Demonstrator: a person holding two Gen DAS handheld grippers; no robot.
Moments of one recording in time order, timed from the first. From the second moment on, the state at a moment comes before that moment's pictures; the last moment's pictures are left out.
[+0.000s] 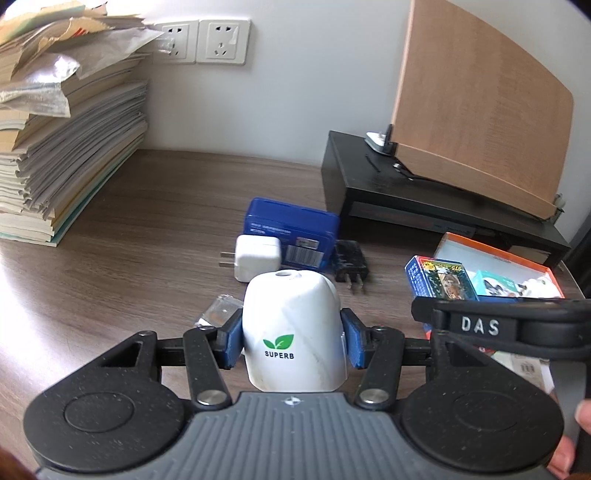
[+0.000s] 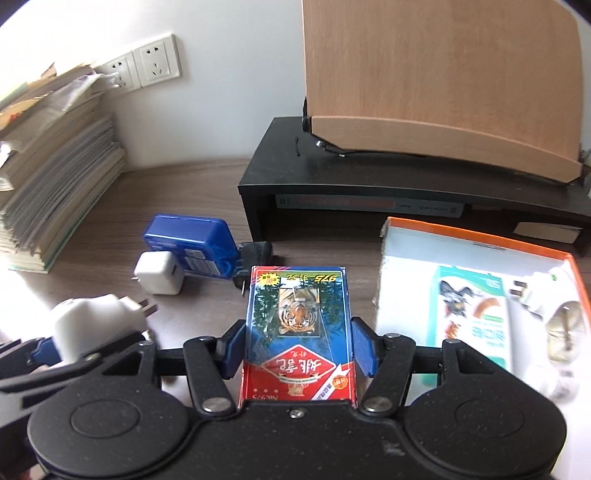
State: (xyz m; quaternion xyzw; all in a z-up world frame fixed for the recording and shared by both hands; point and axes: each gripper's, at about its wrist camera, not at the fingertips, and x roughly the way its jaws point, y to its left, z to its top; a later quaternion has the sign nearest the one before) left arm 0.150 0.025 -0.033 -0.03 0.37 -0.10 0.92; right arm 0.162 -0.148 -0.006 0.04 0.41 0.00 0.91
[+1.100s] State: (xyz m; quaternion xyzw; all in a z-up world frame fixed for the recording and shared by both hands) left arm 0.031 -0.093 -0.029 0.04 0.37 -0.25 0.89; right arm -0.030 -0.261 0.012 0.10 0.39 -0.14 0.90
